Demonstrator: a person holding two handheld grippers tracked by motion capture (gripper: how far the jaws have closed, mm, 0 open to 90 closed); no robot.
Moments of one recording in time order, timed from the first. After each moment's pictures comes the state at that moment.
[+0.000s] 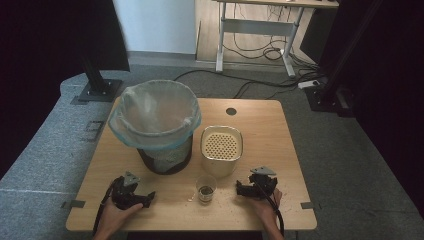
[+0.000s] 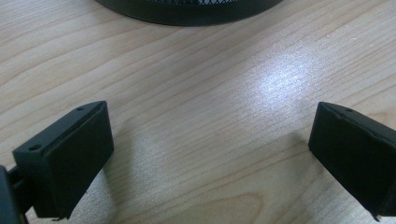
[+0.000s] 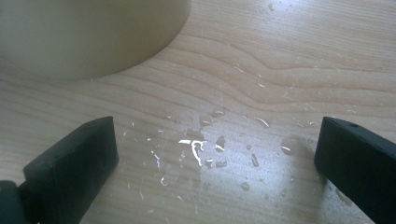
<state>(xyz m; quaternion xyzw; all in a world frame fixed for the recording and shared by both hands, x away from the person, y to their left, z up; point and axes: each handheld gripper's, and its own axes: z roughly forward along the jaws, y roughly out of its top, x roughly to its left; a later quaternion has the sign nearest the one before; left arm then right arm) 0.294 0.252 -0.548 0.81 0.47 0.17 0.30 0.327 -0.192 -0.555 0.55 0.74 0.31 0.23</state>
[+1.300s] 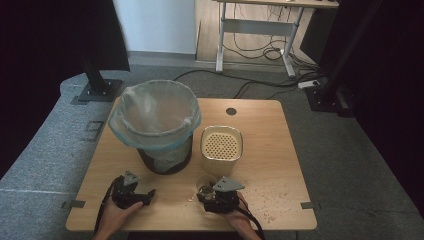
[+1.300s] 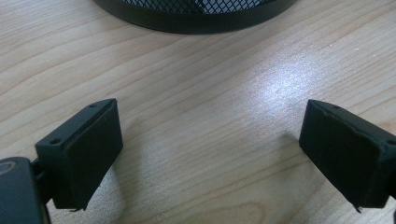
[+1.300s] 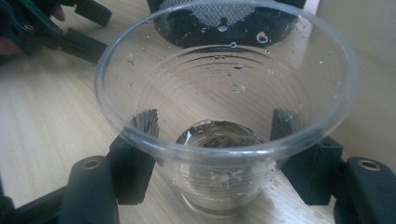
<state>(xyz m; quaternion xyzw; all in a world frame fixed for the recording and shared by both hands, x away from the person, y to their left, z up) 0.295 0.251 -0.547 0.80 0.48 0.18 0.31 0.283 -0.091 -0.538 0.34 0.80 0.47 0.14</state>
